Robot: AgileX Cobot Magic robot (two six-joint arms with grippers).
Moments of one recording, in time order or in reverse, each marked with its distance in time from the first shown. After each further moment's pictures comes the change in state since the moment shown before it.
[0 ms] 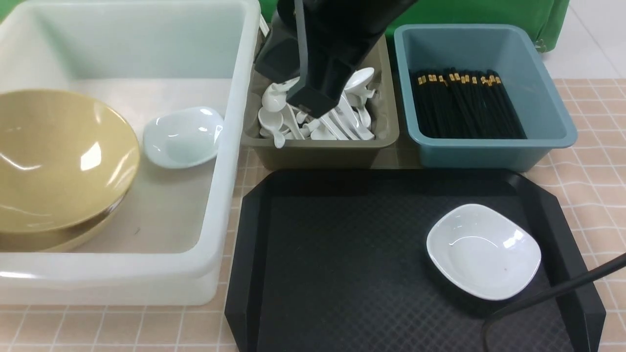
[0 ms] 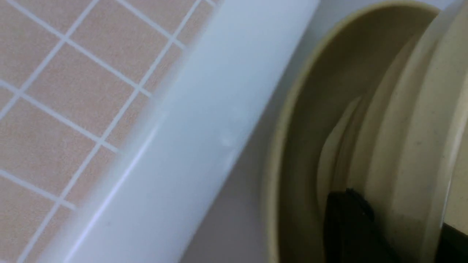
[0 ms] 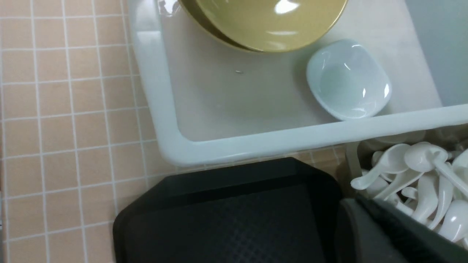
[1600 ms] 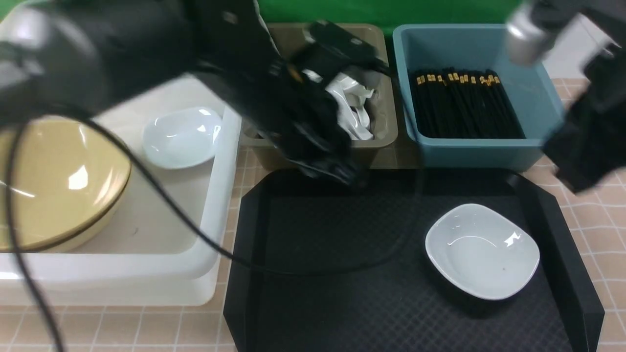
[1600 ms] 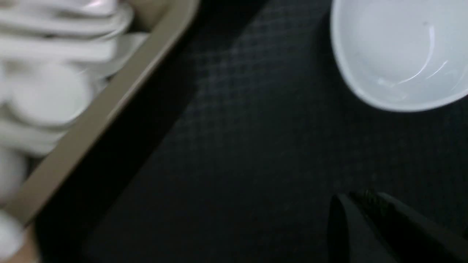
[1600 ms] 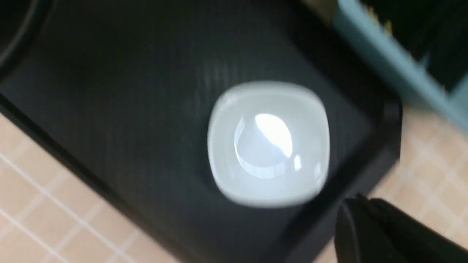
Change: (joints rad) right arm -0.344 -0.507 0.788 -0.243 -0.008 0.367; left arm -1.355 0.175 -0.429 0.368 0.102 -0.017
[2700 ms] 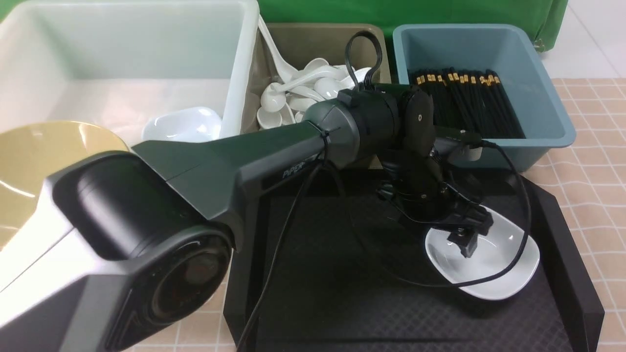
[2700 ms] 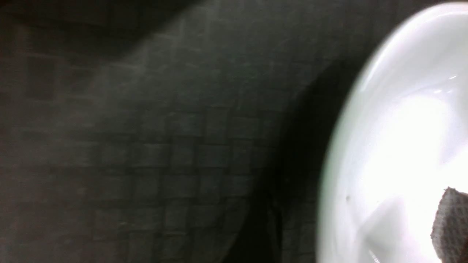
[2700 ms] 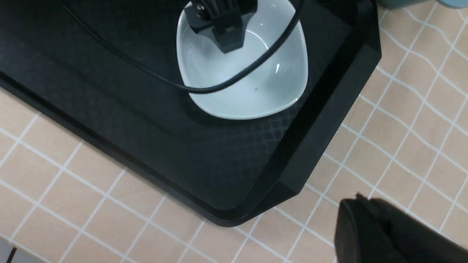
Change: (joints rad) right arm -0.104 -0.288 0.240 0.000 0.000 0.019; left arm -0.131 0.565 -0.441 -0.114 0.045 -0.362
